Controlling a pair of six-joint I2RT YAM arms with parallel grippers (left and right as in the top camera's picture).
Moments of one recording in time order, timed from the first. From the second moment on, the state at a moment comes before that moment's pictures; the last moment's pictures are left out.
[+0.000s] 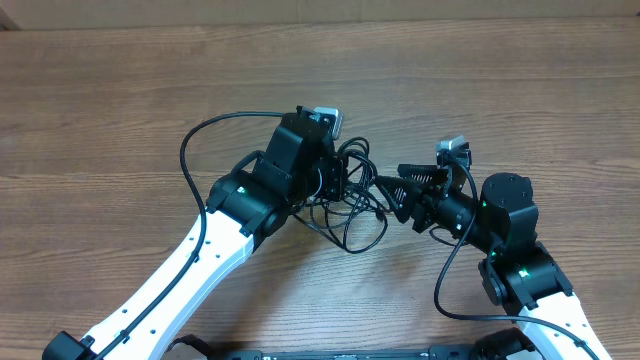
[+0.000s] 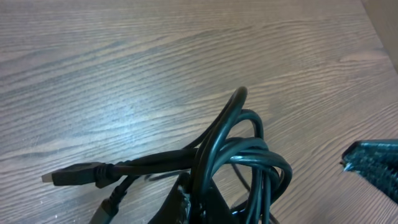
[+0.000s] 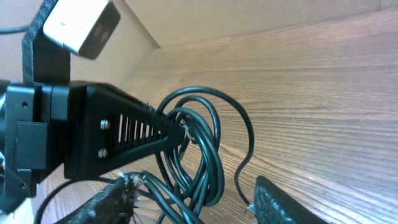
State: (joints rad) left arm -0.59 1.39 1.13 -0.49 0.15 -0.43; right arm 0.30 0.91 0.58 -0.01 -0.51 0.39
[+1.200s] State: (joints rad) left arm -0.61 1.39 1.13 -0.40 0.24 -0.47; right arm 0.30 0.91 0.58 -0.04 -0.57 0.28
